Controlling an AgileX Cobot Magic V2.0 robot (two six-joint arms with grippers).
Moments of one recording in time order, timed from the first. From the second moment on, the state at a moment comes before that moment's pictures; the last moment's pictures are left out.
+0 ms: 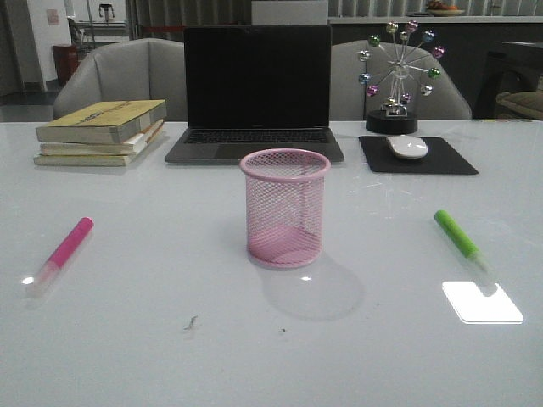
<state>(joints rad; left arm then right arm) -0.05 -0.01 0.00 -0.09 -0.27 0.06 0.06 -0.01 0.03 0.13 0.00 -0.05</state>
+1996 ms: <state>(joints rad) -0.05 0.75 -0.59 -0.18 0.15 0.06 0.06 0.79 -0.60 0.16 0.38 -0.05</state>
